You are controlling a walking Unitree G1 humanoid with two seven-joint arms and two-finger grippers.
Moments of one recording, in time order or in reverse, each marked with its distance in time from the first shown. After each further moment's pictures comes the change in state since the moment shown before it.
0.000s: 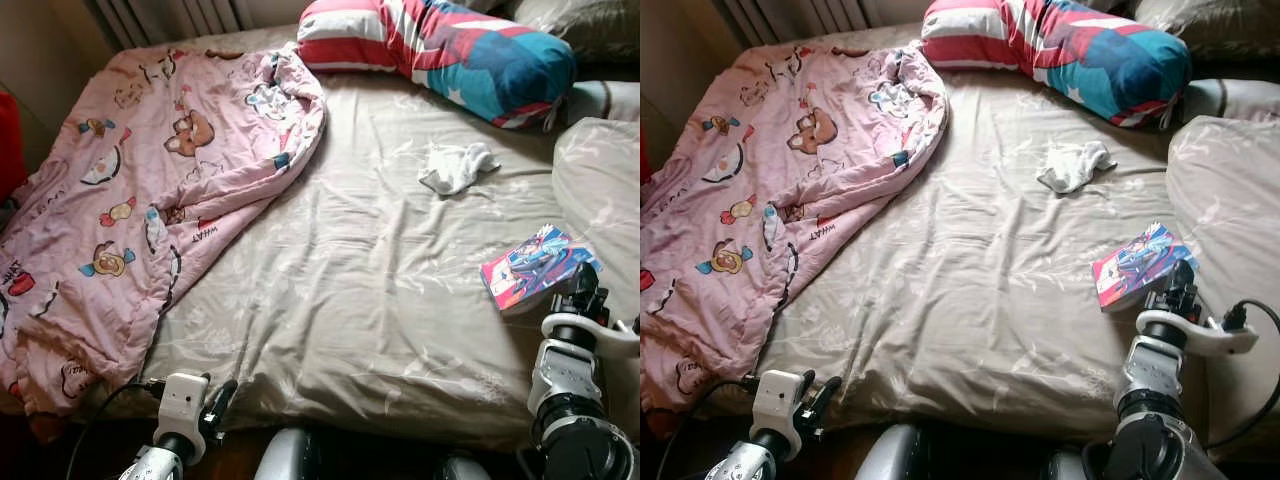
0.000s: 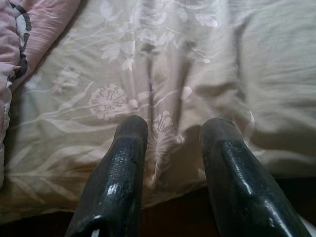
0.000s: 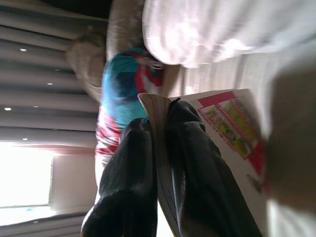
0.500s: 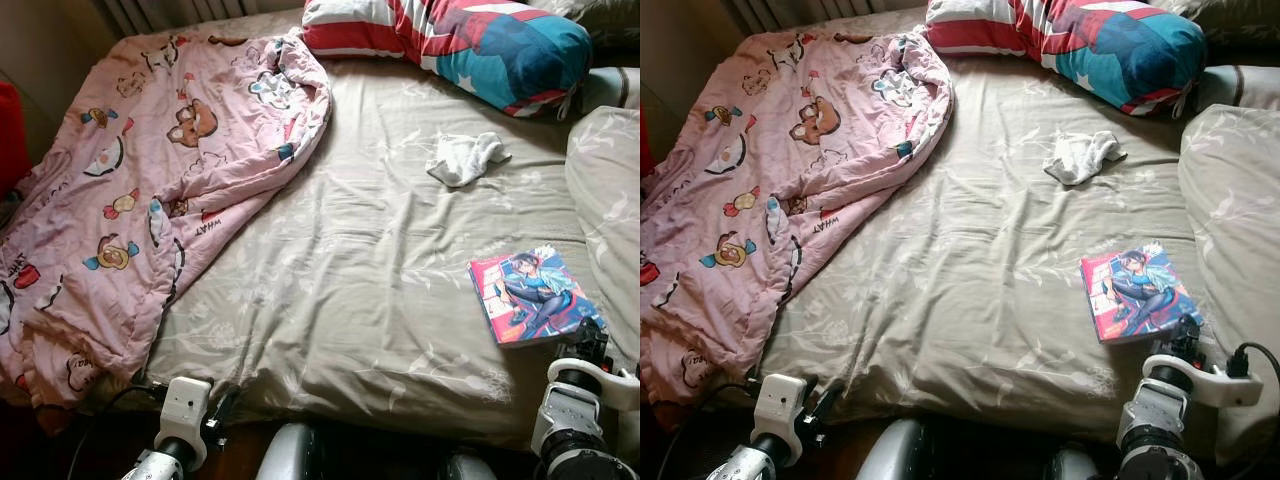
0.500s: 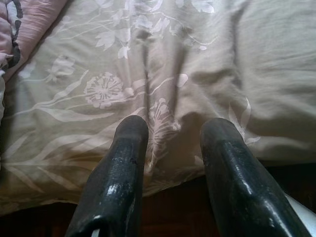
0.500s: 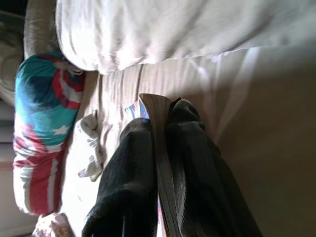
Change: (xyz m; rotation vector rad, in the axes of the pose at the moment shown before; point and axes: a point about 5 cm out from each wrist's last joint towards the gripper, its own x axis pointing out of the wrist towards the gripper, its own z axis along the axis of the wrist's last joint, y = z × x) left arm -0.002 -0.004 0.000 0.003 0.016 -0.026; right arm -0.030 -0.040 0.020 -0.112 -0.060 -0.243
